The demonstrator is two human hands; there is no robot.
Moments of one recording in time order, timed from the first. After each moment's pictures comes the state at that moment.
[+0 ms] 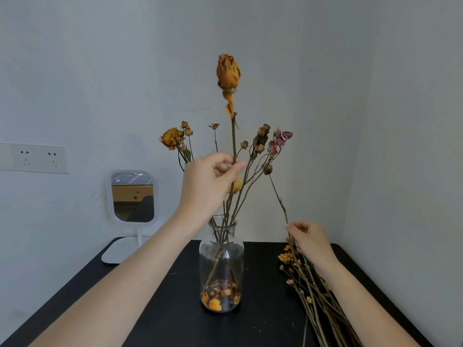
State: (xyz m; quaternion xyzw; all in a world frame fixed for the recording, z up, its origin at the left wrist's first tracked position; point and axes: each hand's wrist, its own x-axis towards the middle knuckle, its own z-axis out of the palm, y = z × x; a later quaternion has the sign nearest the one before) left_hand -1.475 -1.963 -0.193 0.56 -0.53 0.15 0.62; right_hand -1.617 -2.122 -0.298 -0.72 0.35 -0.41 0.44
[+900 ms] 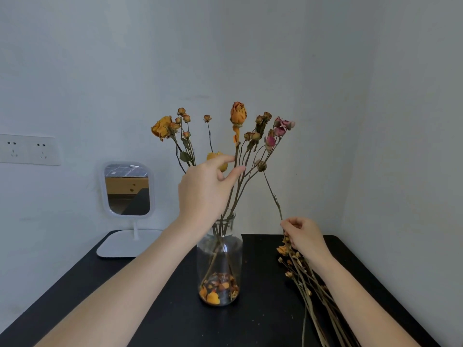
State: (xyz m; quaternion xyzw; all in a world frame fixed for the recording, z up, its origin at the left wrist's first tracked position) left_hand -1.470 -1.977 -0.215 0.63 -0.50 0.24 0.55; right_hand -1.604 -2.131 -0.310 -0.73 0.38 -0.38 0.43
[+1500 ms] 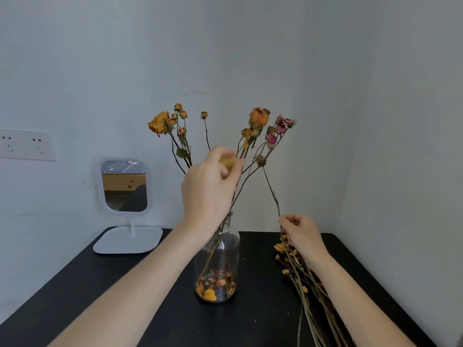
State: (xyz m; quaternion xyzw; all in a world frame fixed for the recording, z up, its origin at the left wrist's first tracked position) left_hand -1.483 -1.978 -0.221 0.62 -0.49 0.26 0.56; right_hand -1.604 -2.128 -0.310 -0.72 0.37 -0.40 0.44
